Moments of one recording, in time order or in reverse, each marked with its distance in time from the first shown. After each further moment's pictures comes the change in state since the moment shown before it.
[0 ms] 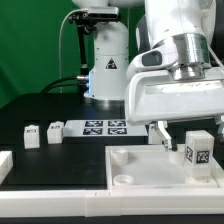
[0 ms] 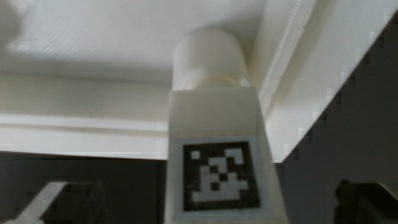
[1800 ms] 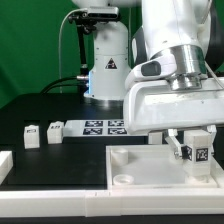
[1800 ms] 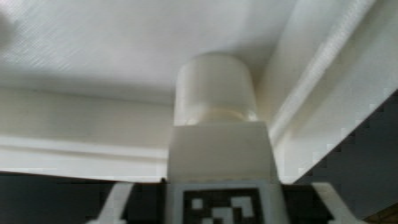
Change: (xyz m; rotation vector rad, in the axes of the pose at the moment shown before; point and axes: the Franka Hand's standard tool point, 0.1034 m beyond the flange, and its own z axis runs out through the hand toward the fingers) arm -0.010 0.001 0.012 0.002 0.028 -0.052
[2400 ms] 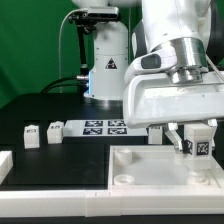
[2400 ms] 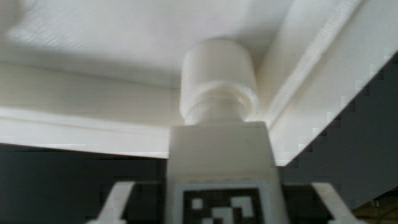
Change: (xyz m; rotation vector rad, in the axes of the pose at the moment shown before) arm 0.008 0.002 -0.007 -0.002 0.006 0.000
